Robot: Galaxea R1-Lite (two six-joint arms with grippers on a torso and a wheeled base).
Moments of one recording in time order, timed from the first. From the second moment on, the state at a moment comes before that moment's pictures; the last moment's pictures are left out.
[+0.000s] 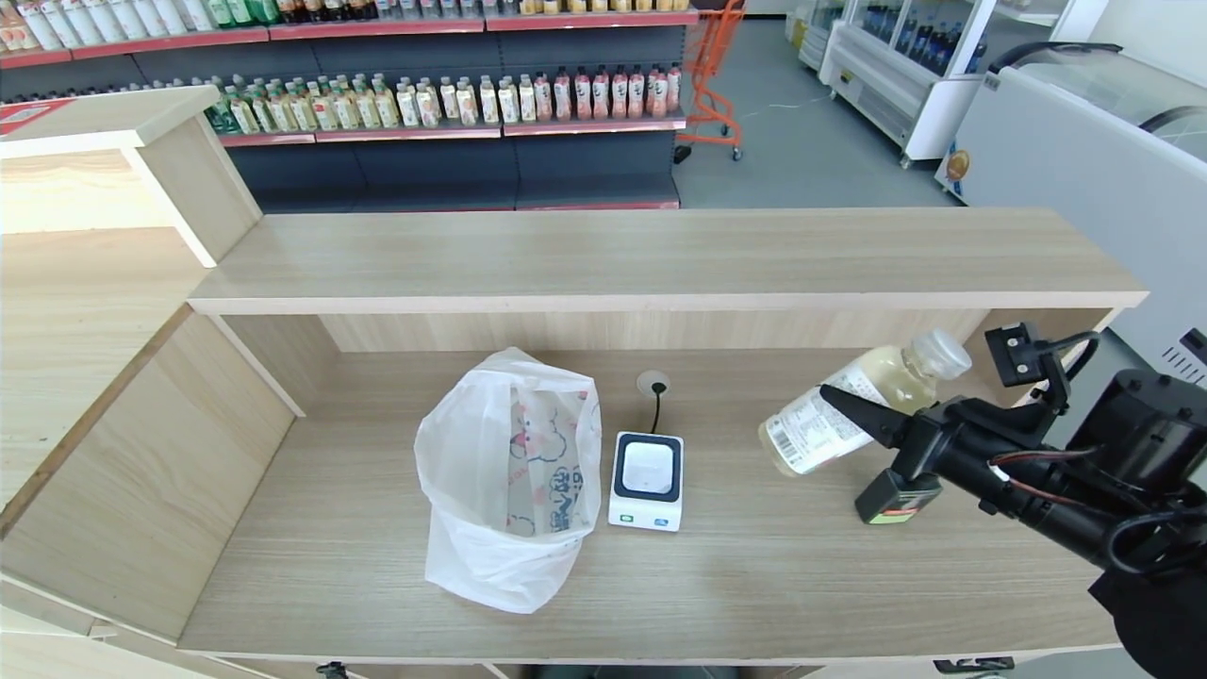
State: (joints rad) left arm 0.00 0.00 0.00 0.00 0.00 0.01; right arm 0.18 1.83 -0.35 -1.57 0.47 0.23
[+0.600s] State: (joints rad) left arm 0.00 0.00 0.00 0.00 0.00 0.00; right arm 0.18 1.86 -0.35 -1.57 0.39 0.25
